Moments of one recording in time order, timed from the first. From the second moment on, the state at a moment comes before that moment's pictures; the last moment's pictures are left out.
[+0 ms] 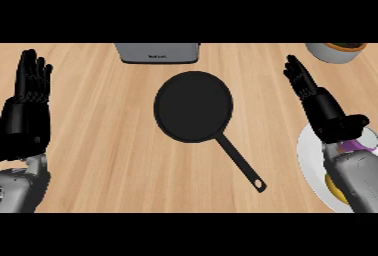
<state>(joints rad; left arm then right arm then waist) -0.23 0.39 -0.05 -1.62 0.14 0.37 -0.10 -0.37 -0.47 0.25 -1.42 -0.24 -0.11 -0.10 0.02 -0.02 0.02</state>
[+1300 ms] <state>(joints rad) -0.05 0.20 -0.30 -1.57 0.15 0.20 -0.12 -0.02 -0.98 -0.24 -1.13 -0.28 0.36 -0.44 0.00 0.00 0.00</state>
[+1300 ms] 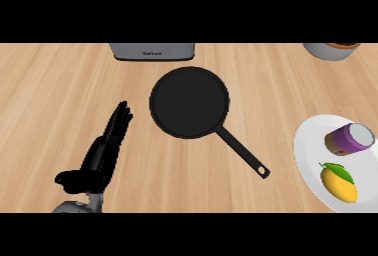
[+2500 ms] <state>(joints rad) -0.05 0.16 -0.24 -1.57 0.12 0.14 -0.11 -0.25 -0.85 0.11 -1.15 0.30 0.40 -0.12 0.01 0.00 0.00</state>
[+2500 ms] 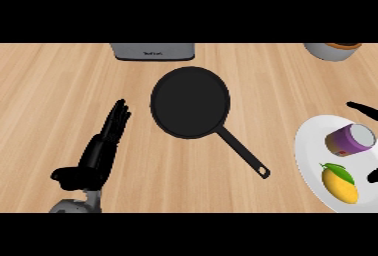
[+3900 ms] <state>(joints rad) -0.05 0.10 -0.17 -1.55 0.05 0.06 -0.12 -0.41 -0.66 0.05 -0.78 0.68 0.32 -0.34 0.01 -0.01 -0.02</state>
